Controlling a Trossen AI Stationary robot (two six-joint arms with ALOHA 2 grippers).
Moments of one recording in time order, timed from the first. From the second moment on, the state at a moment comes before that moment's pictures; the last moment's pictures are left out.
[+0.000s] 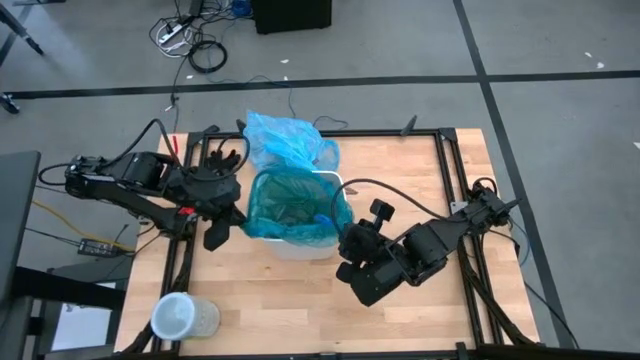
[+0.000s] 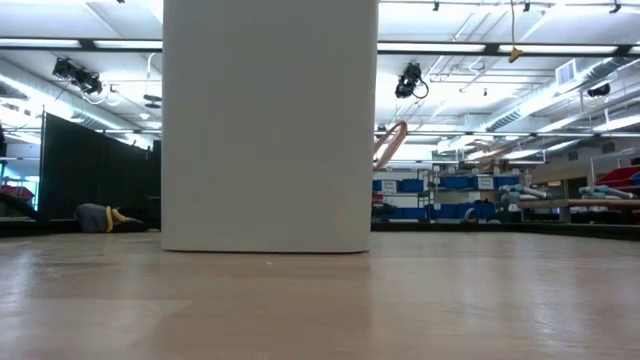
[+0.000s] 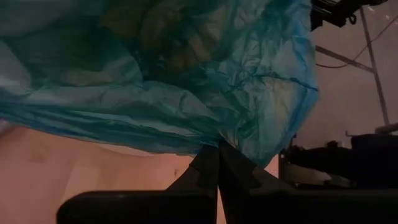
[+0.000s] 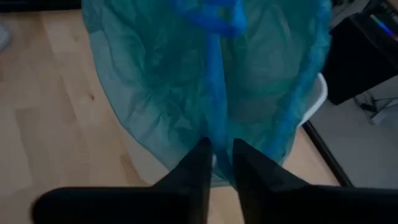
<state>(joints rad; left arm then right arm) -0.22 1.07 1.40 -1.12 0.01 -0.50 0.55 1.94 2.24 -1.32 0.90 0.60</state>
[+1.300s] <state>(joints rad) -0.25 1.11 1.40 -1.04 -0.06 -0.50 0.39 1.86 2.36 -1.28 0.81 0.32</state>
